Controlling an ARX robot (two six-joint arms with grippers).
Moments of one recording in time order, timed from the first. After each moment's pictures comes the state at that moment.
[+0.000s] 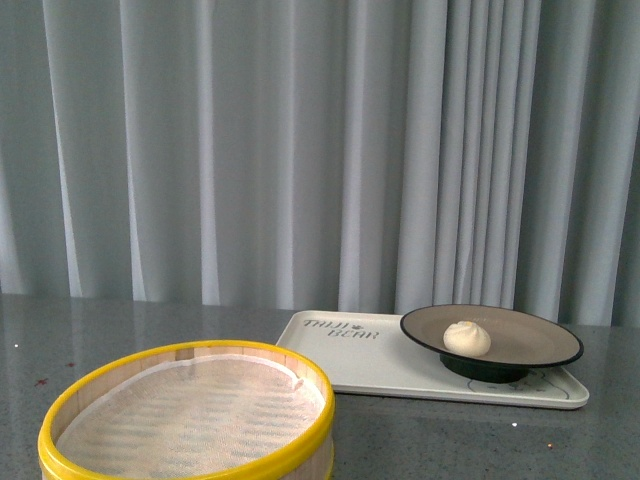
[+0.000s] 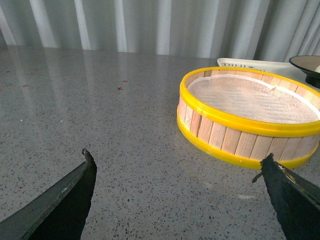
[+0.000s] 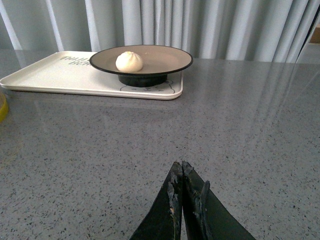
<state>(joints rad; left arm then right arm) 0.00 0.00 0.03 0.00 0.00 0.00 0.00 0.66 0.01 0.64 0.00 -0.01</state>
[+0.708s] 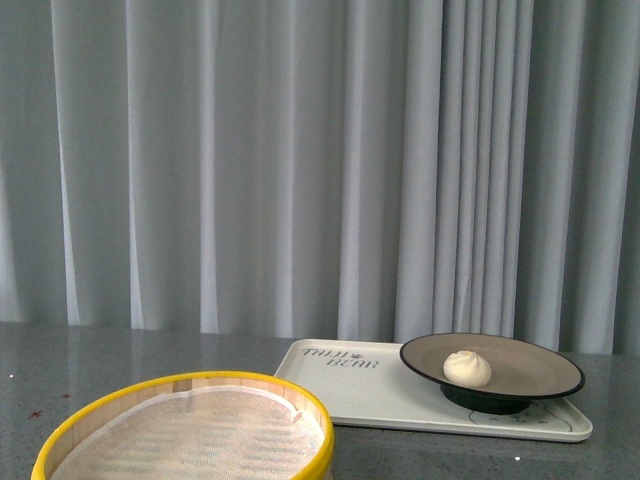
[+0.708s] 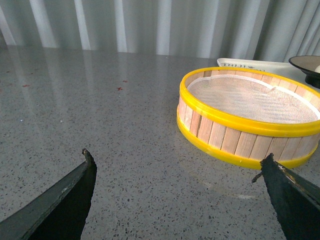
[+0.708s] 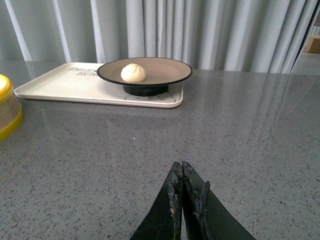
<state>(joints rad) 0.00 0.00 0.03 0.00 0.00 0.00 0.00 0.29 0.01 0.29 0.00 -0.01</state>
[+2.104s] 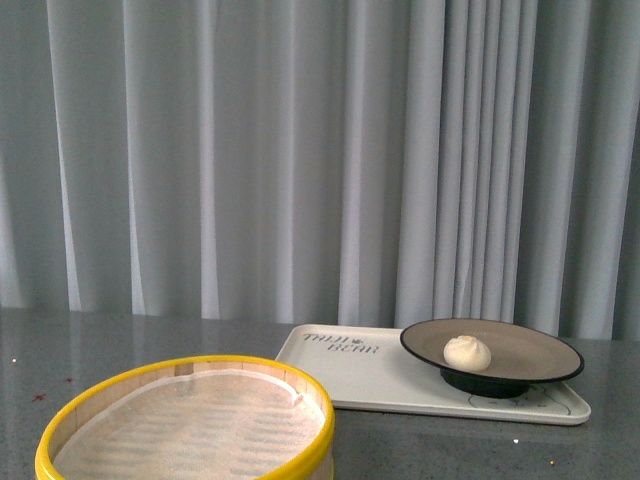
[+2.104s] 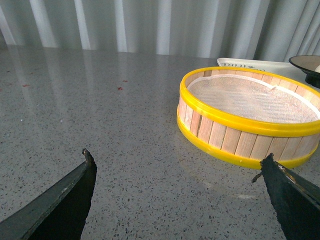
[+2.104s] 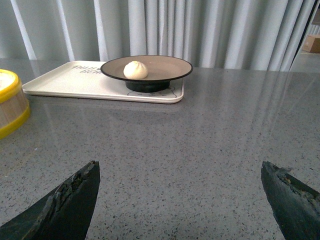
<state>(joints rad) 0.00 0.00 0.03 0.00 0.00 0.00 0.00 0.01 0.01 0.00 0.00 -0.01</state>
